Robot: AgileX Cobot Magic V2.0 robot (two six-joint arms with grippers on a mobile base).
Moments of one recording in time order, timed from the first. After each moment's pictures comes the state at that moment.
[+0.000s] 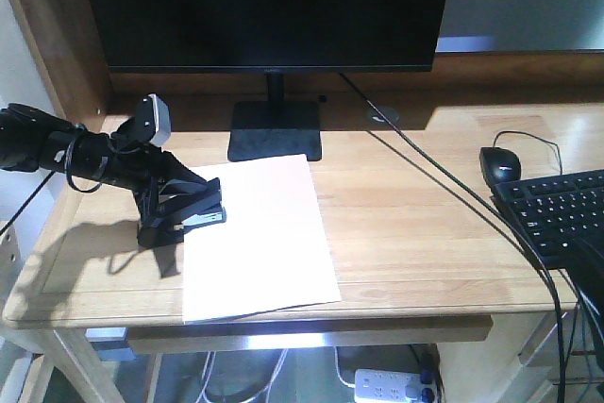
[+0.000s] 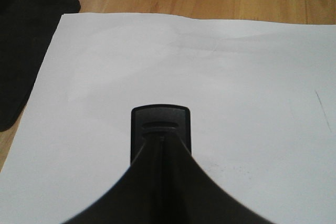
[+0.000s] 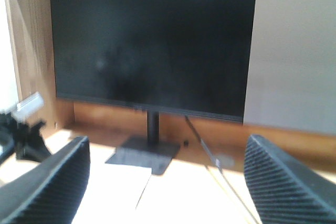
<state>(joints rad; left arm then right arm) 0.01 2.21 -1.51 -1.17 1.01 2.05 0.28 0.28 -0.26 -1.75 -0.07 1.72</state>
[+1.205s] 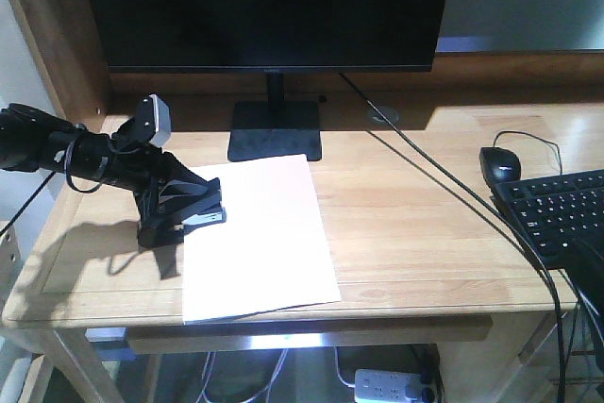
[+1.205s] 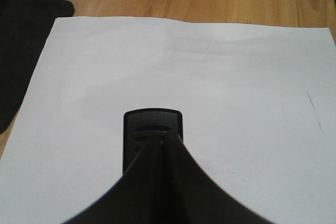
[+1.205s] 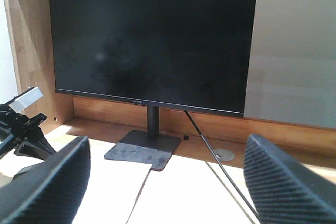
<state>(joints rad) 0.01 2.21 -1.51 -1.17 1.03 2.05 0.28 0.28 -0.26 -1.75 -0.07 1.72</state>
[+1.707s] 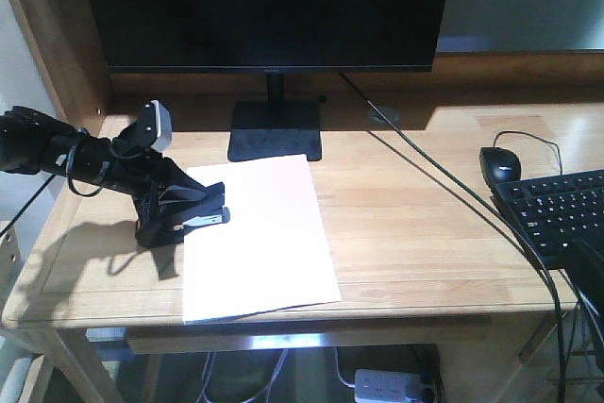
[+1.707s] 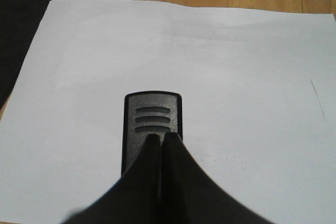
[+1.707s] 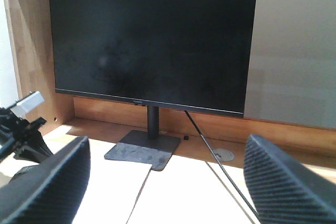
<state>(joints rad) 0.00 2.23 -1.52 -1.13 1.01 2.03 0.28 0.28 -0.26 -1.75 -0.07 1.72</state>
